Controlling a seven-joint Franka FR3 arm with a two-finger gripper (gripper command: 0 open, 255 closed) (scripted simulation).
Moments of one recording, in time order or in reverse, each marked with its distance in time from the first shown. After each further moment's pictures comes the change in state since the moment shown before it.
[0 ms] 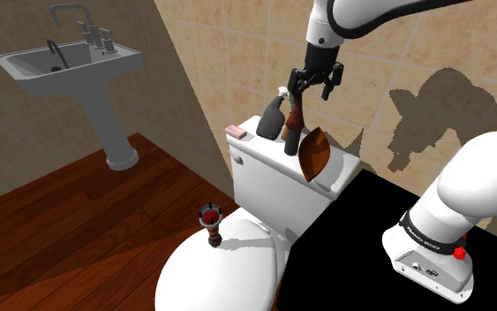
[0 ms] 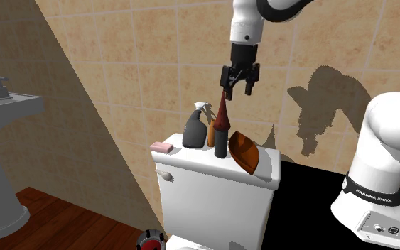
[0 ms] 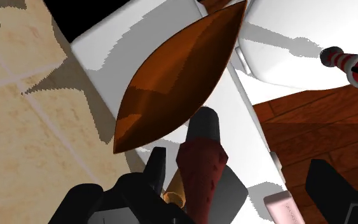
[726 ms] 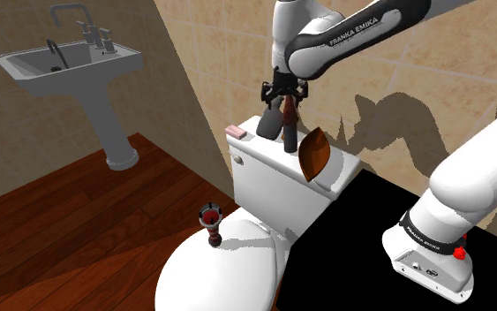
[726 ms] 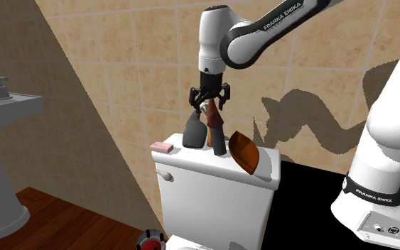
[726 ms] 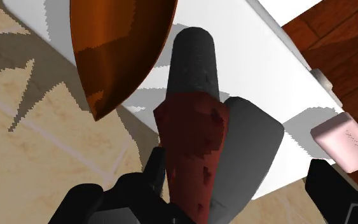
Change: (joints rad) arm -0.160 0.376 0.156 0.121 -0.278 0.314 0.478
